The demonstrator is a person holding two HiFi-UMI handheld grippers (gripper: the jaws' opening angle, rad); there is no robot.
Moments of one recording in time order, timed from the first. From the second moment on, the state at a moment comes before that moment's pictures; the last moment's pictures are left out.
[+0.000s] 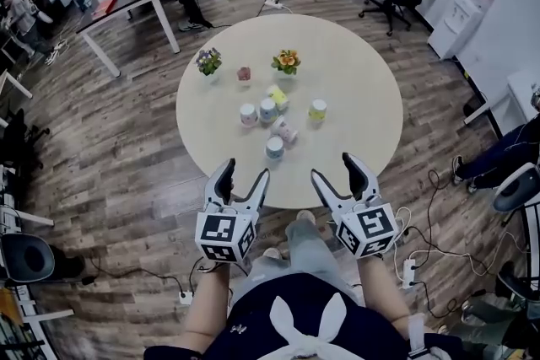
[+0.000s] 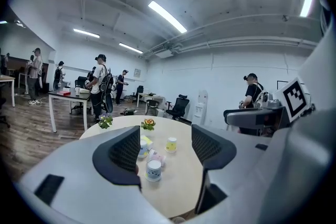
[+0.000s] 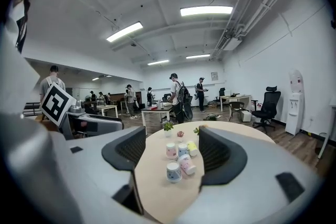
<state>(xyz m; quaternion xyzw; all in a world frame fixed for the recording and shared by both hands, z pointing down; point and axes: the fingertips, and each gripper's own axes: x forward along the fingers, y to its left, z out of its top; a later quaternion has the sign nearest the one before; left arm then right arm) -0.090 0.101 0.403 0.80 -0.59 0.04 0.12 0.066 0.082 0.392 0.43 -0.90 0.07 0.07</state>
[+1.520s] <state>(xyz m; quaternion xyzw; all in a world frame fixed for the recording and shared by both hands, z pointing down) -0.057 -0.012 0.560 0.70 -0.64 0.16 0.28 0.008 -0.094 0.607 0.20 -0.92 0.22 0.25</state>
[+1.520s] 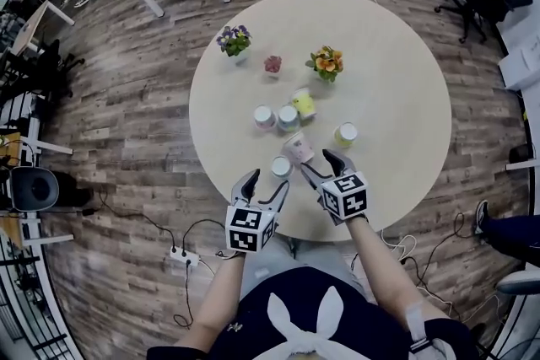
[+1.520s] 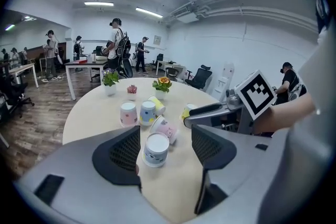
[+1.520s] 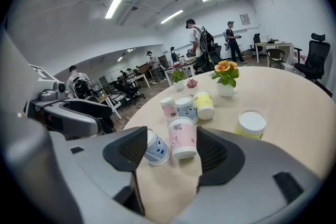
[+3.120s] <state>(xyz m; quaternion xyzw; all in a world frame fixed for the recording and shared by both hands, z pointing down) -0.075 -0.038 0.620 0.75 -0.53 0.26 0.30 0.007 -0.105 0.669 0.26 -0.88 0.22 0.33</state>
